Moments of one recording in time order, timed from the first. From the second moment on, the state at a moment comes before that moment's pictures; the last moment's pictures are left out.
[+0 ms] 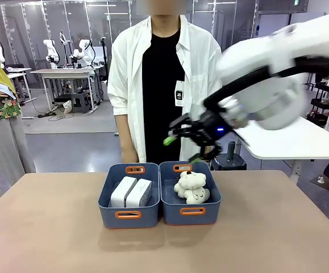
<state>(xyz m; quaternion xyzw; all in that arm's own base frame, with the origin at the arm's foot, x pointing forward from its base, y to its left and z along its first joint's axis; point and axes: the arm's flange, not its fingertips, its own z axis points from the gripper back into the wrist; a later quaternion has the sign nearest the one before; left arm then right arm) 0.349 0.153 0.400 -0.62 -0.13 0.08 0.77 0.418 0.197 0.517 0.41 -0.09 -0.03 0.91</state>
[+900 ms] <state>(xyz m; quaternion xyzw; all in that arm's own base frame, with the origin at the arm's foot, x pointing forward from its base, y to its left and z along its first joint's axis) 0.349 0.152 0.400 -0.62 -0.13 0.08 0.77 0.270 -0.102 0.529 0.55 -0.14 -0.23 0.79</state>
